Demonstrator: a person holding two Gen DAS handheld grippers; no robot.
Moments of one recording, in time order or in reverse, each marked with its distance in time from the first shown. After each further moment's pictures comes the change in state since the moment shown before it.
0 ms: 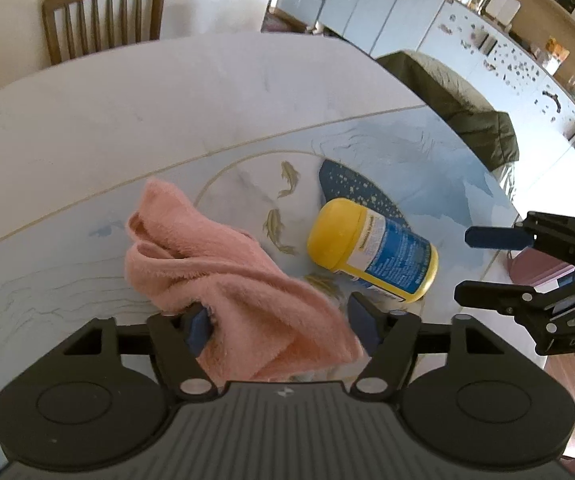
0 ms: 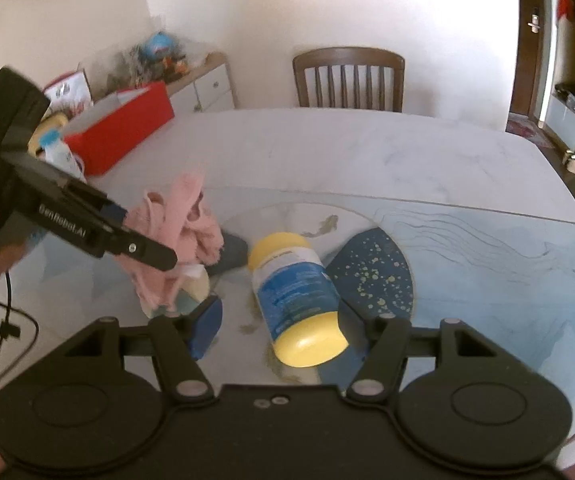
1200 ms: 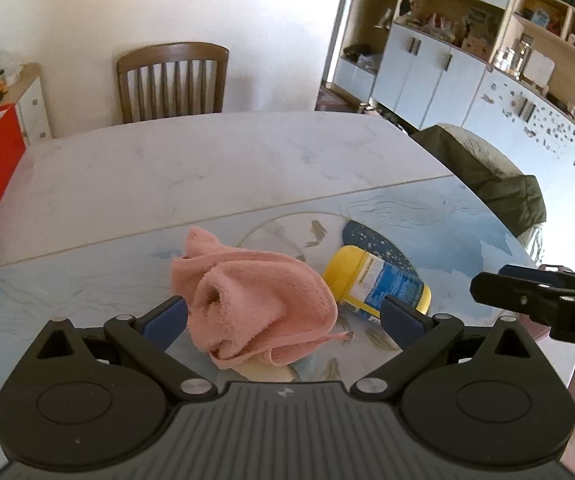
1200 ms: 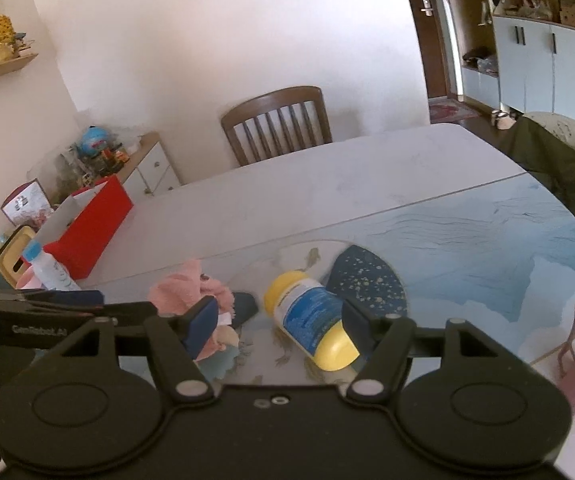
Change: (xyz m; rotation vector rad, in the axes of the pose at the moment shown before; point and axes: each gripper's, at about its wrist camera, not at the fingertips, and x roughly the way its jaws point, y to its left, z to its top) left arm -0.066 -0.033 -0.036 -0.064 -0.239 0.181; right arm -0.045 0.031 -0.006 0.316 -0.163 -0.160
